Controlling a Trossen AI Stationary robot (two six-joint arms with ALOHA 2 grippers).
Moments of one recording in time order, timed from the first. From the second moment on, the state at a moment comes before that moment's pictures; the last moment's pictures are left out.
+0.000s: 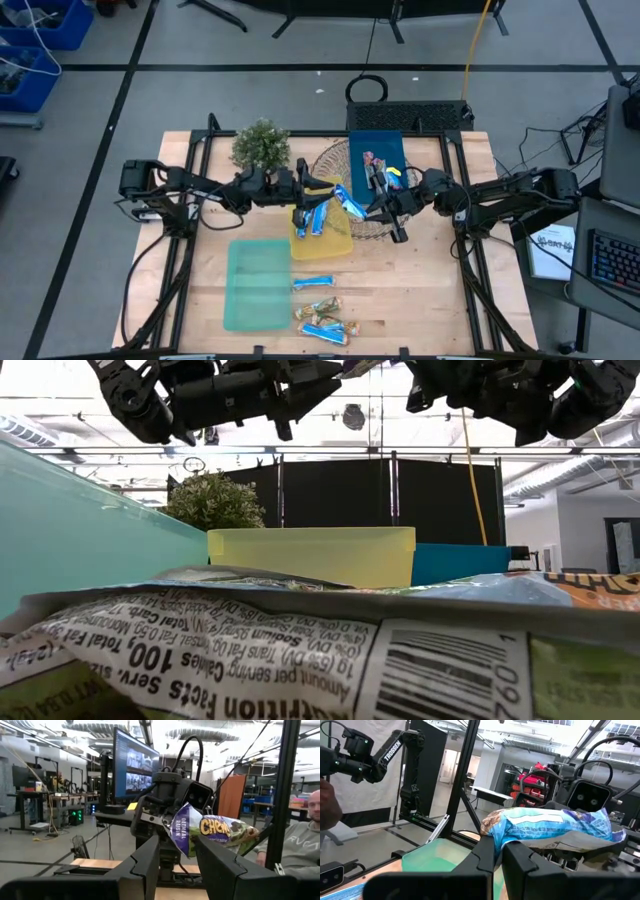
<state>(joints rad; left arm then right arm) 0.09 1.62 0.72 1.17 0.14 -0.09 -0.13 1.24 0.44 1.00 -0.53 -0.18</state>
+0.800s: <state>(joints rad) 0.10 1.79 0.85 1.19 0.24 -0.12 -0.13 1.24 0.44 0.99 -0.53 -0.16</state>
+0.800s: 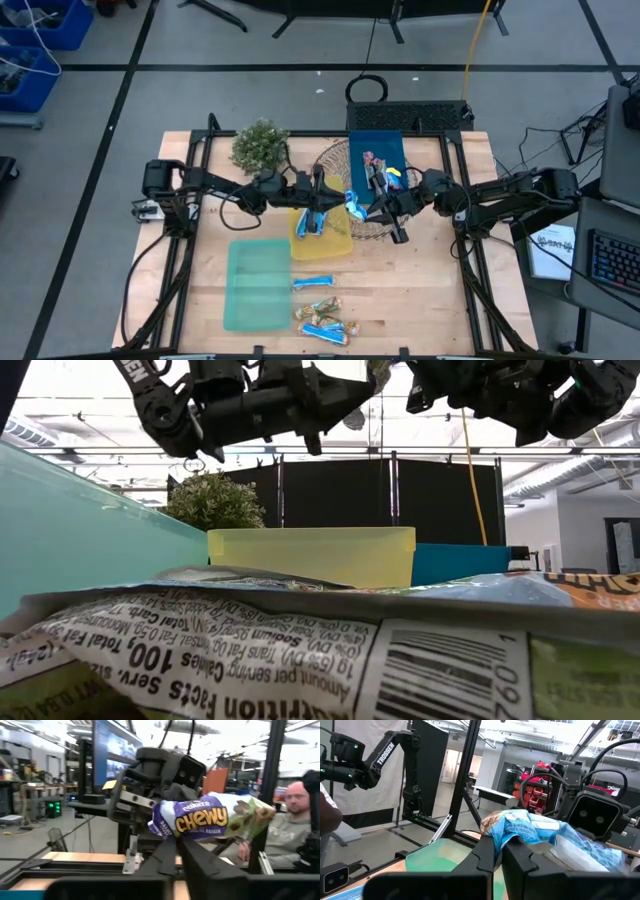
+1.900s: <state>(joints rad) 0.08 1.68 0.80 1.10 0.26 -0.04 -0.13 1.24 0.44 0.93 -0.51 -0.06</state>
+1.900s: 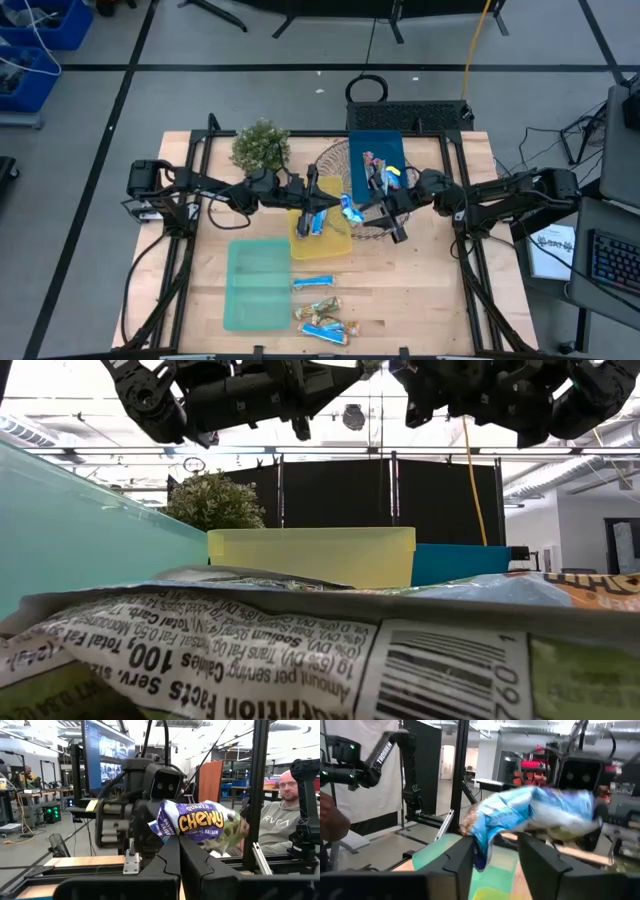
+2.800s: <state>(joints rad) 0.08 1.60 0.79 0.98 0.24 0.01 -0.13 1.24 0.44 0.74 -0.42 -0.06</state>
